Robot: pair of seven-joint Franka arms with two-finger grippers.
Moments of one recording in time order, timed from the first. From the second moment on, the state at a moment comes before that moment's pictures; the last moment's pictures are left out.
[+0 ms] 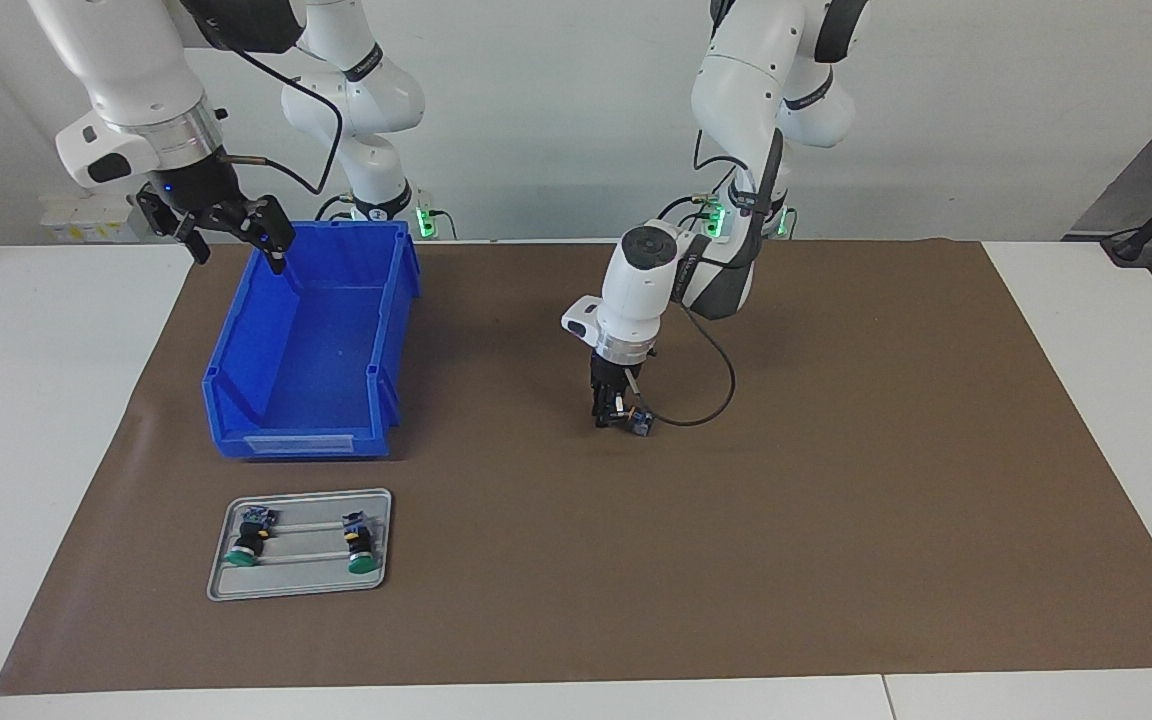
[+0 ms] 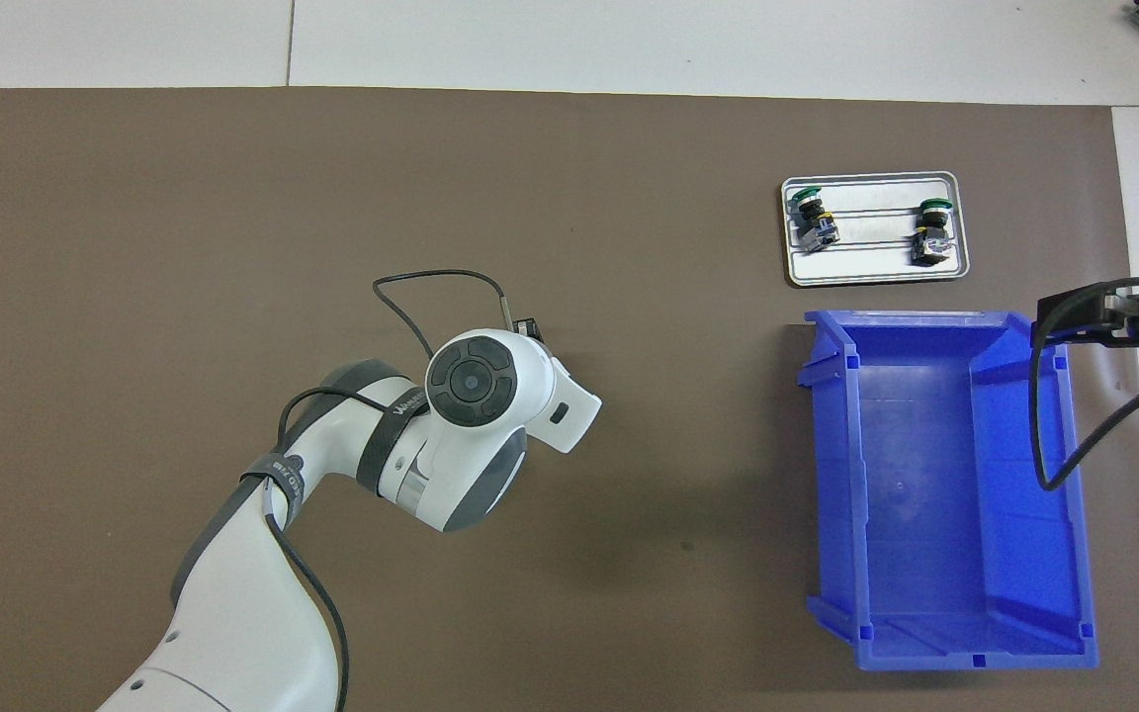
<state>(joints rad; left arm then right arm) -0.66 0.40 0.01 -1.93 -0.08 2.52 0.86 0.05 -0.07 -0.05 -1.64 -0.04 1.57 0.18</state>
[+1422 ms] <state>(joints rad) -0.66 0.41 0.01 -1.87 -0.07 2.36 0.99 0.05 -0.07 -0.05 -1.64 -0.04 1.57 0.18</state>
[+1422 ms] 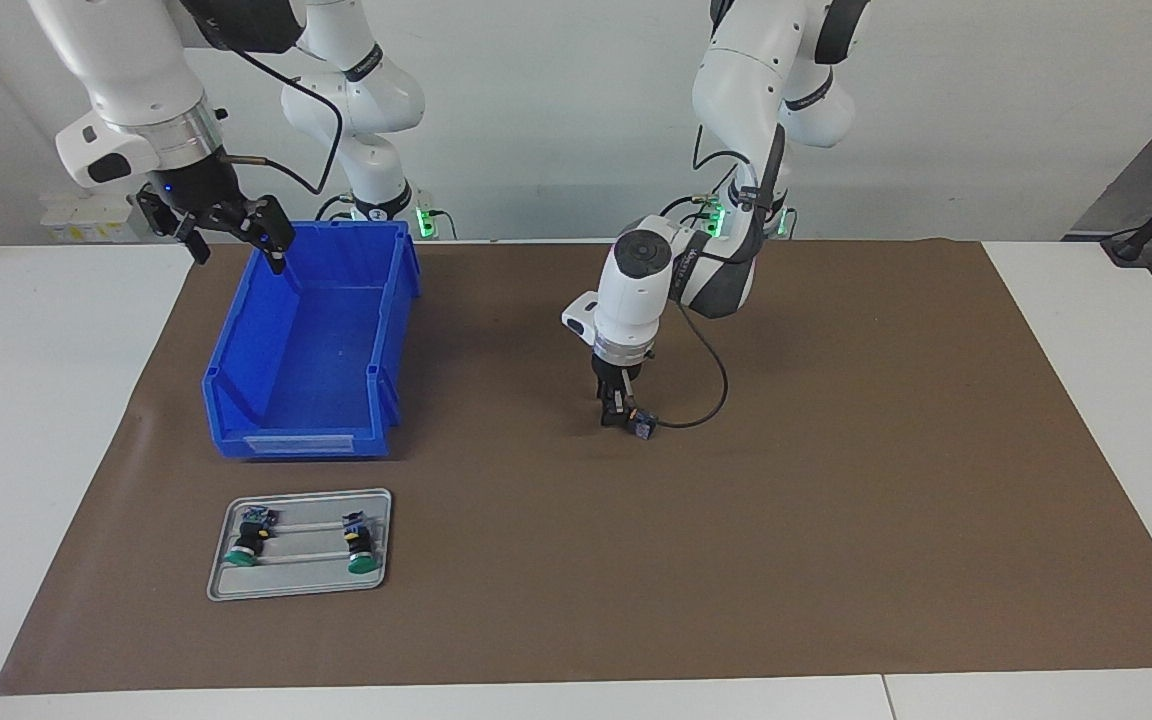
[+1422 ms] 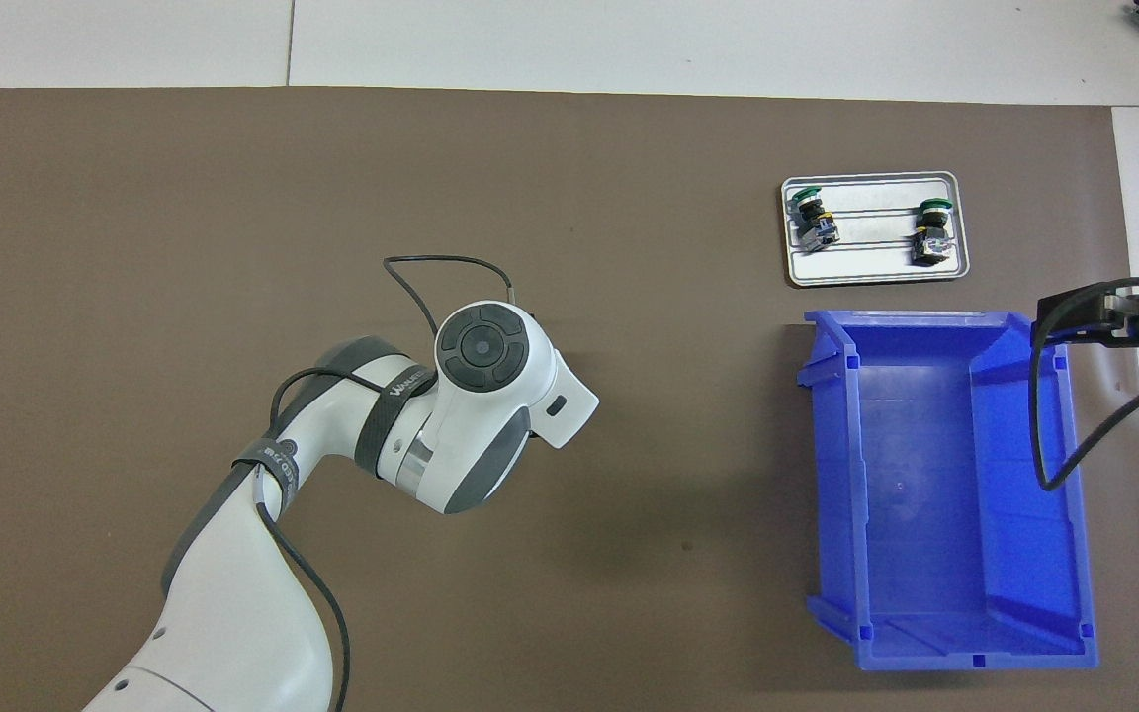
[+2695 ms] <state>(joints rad) -0.63 0.41 0.02 -1.87 -0.04 2.34 1.29 0.05 -0.07 -0.05 -1.64 -0.04 1.57 0.18</state>
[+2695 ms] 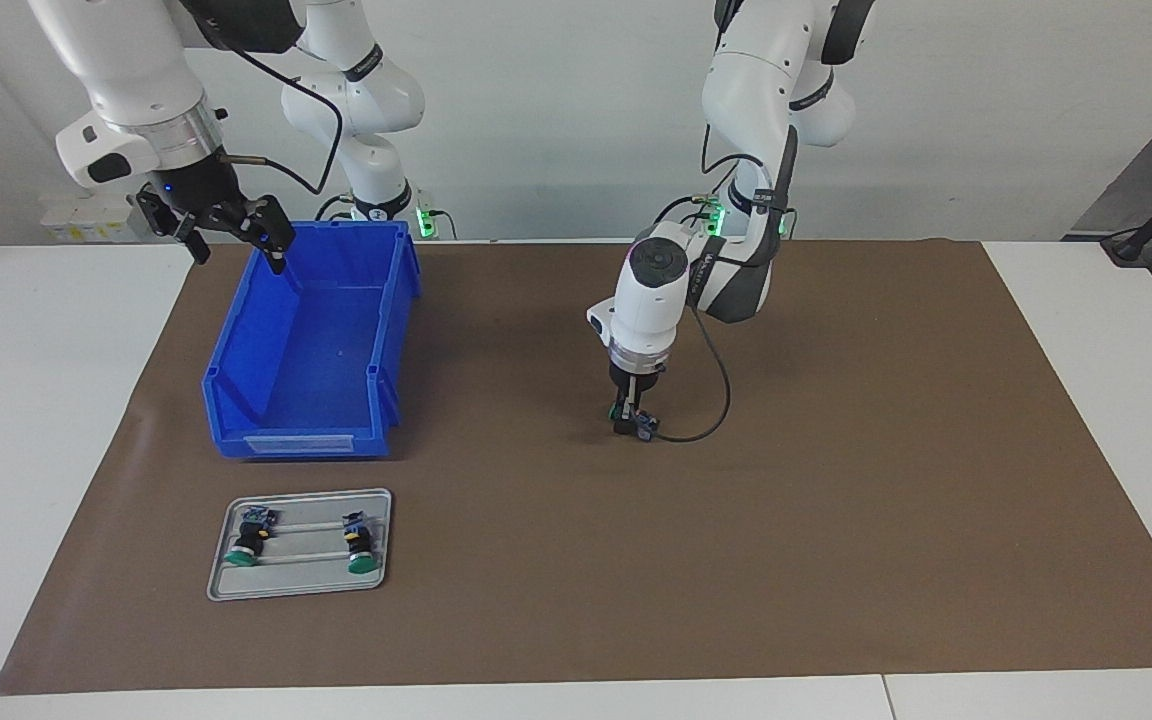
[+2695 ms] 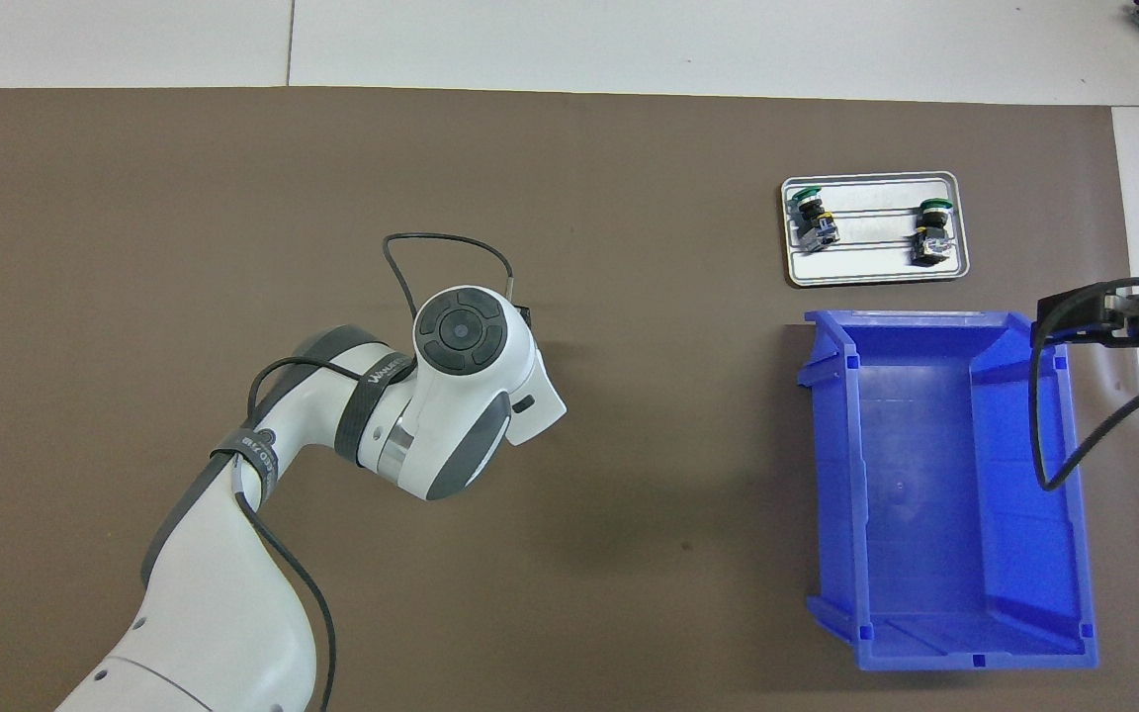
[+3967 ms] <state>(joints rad) -0.64 0.41 0.01 -1.90 -0.02 2.38 1.30 0.05 -0.07 -0.05 -1.64 -0.04 1.57 0.18</state>
